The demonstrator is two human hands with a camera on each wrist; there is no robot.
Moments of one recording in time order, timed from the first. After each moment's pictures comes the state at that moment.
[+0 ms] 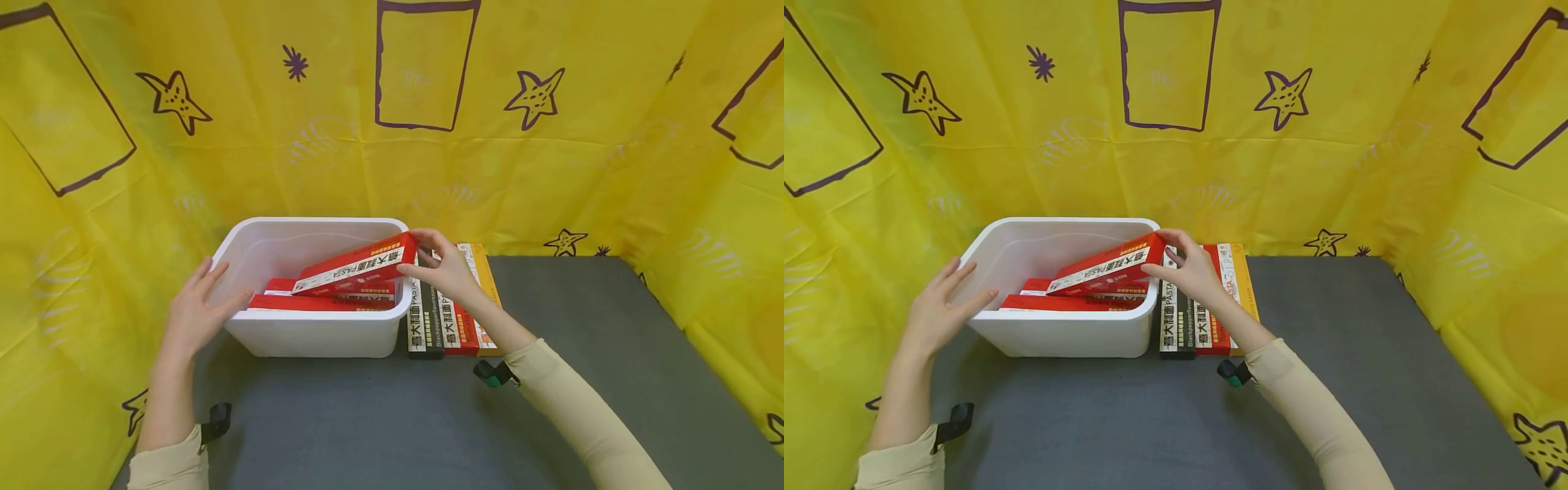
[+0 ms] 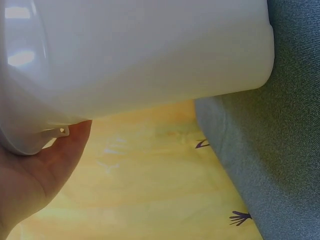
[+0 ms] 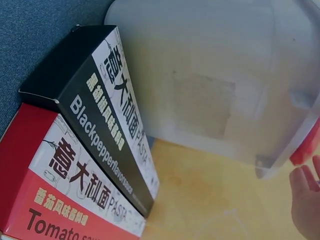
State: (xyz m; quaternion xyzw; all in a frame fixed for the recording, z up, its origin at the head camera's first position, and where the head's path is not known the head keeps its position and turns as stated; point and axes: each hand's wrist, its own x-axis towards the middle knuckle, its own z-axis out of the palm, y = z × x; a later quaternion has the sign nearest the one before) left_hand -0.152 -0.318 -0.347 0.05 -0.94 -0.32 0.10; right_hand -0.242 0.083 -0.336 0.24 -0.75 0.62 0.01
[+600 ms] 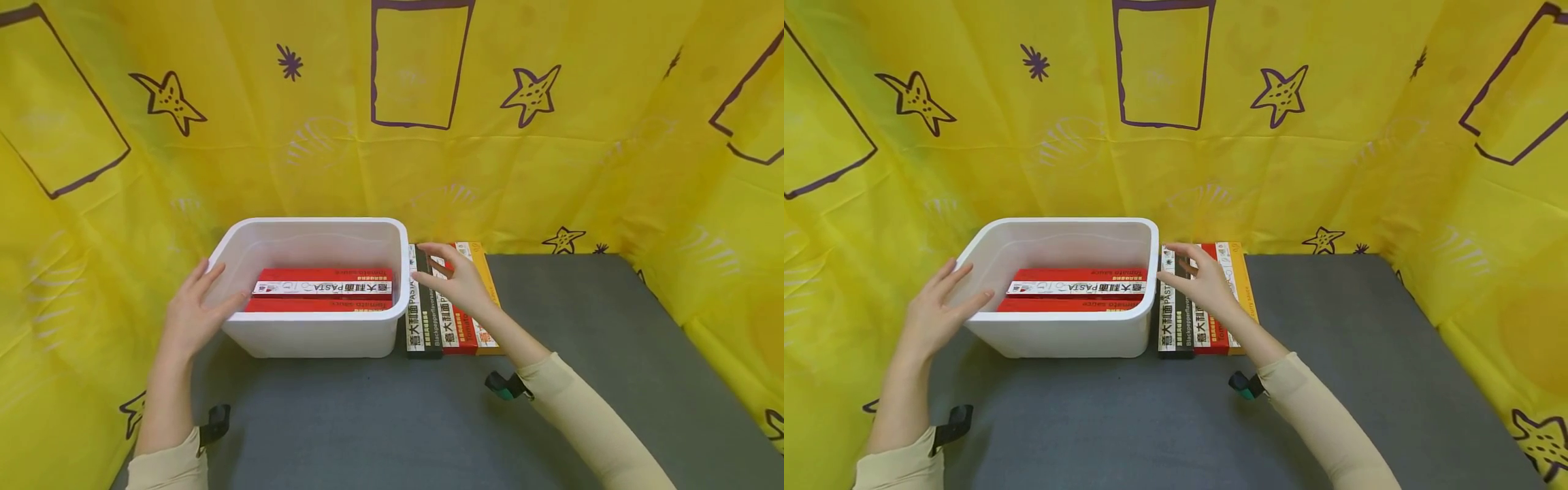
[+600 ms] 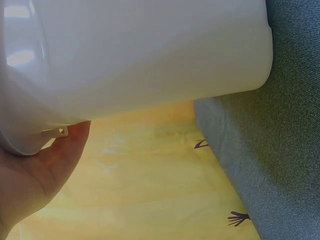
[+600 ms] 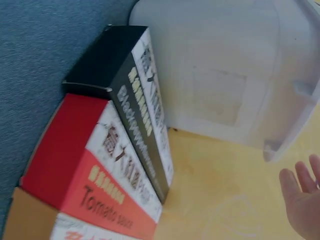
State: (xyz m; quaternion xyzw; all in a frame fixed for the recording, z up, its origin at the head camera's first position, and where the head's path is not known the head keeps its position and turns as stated) left_hand -0.152 -0.316 -0.349 0.04 -0.93 -0.33 0.12; right_hand -0.236 0.107 -0.357 0.23 -0.78 0.58 0.04
